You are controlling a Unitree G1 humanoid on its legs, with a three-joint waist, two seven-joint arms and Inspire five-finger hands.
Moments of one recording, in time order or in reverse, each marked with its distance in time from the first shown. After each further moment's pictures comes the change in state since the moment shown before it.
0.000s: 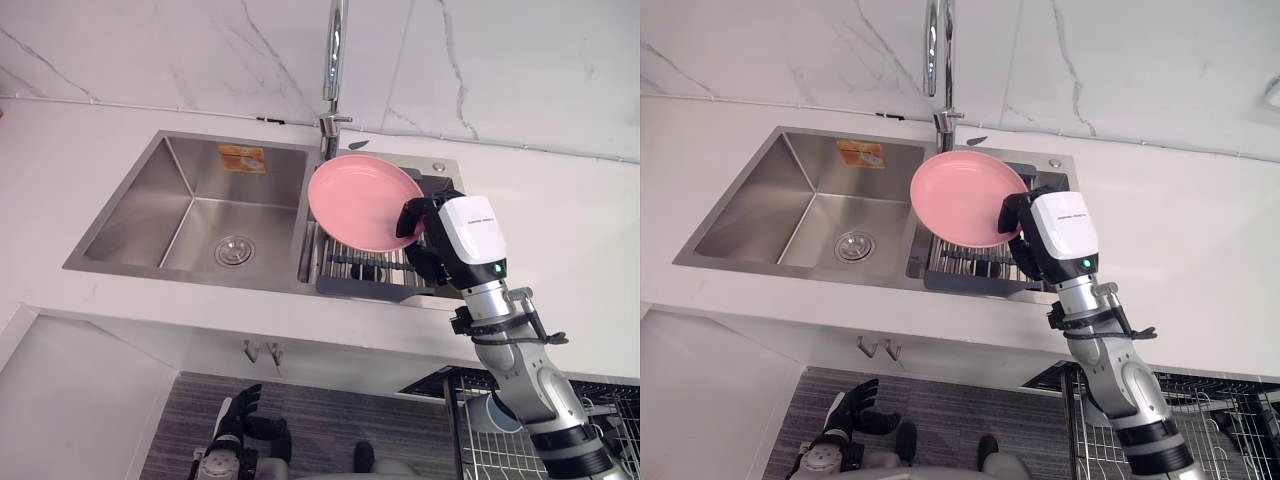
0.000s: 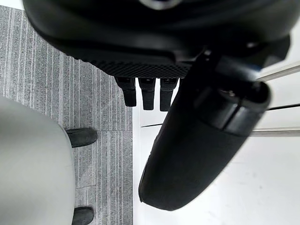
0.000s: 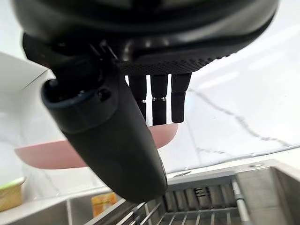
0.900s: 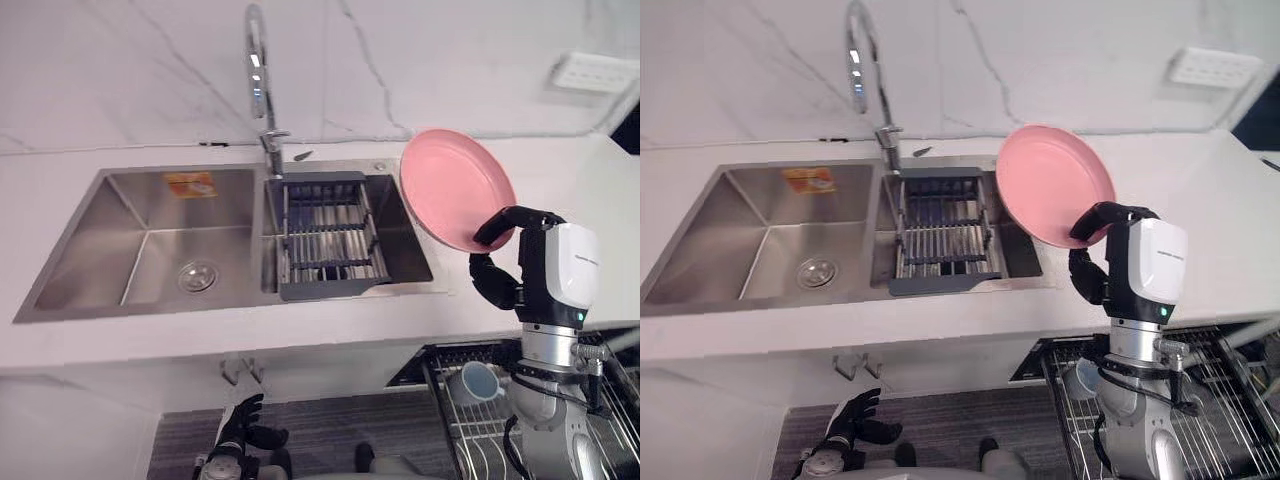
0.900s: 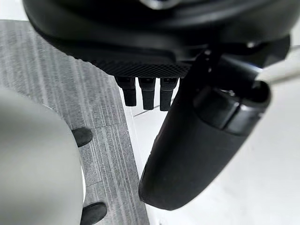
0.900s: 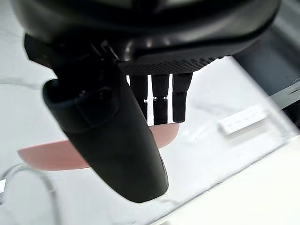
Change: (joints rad) left arm 0.002 -0.005 -0.024 0.015 0.021 0.008 0.002; right arm 0.224 0.241 -0.243 -0.167 0.022 0.029 -0.054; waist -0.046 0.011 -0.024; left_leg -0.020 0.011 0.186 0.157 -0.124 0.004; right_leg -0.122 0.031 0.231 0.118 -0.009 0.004
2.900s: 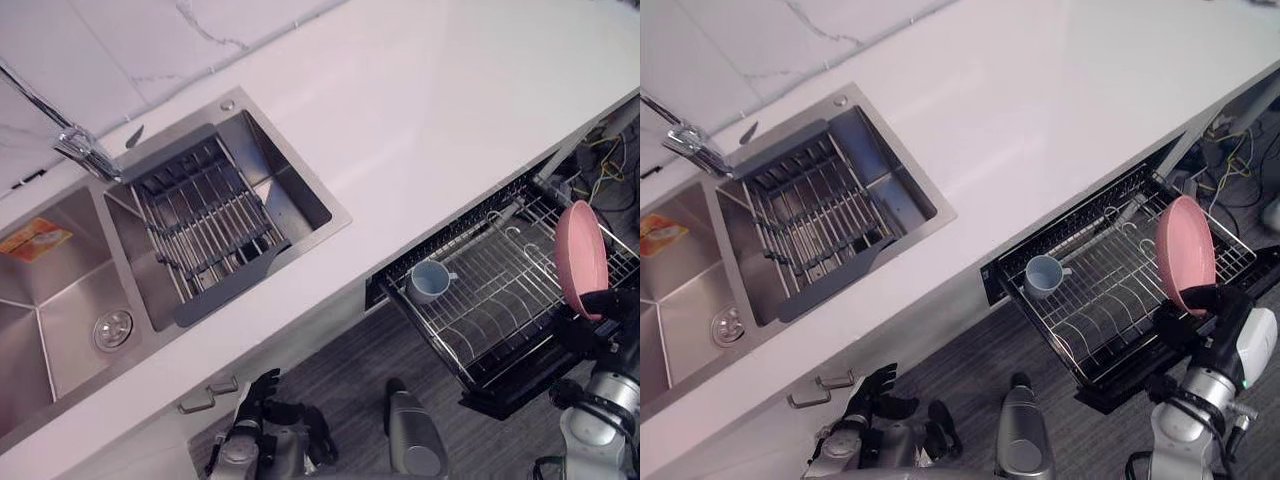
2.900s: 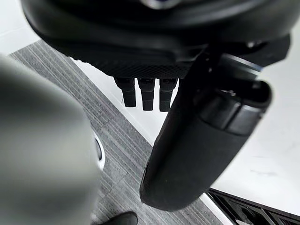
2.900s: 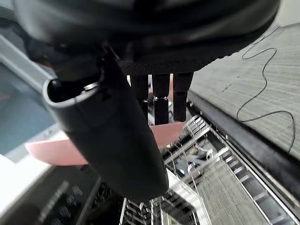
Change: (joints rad) left arm -0.049 -0.071 -0.029 -0.082 -0.023 -0.009 0.018; right arm -0.029 -0.012 -0.293 0.387 0.512 0.101 0.001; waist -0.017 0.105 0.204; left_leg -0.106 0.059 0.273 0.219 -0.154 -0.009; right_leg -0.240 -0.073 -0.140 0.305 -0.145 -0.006
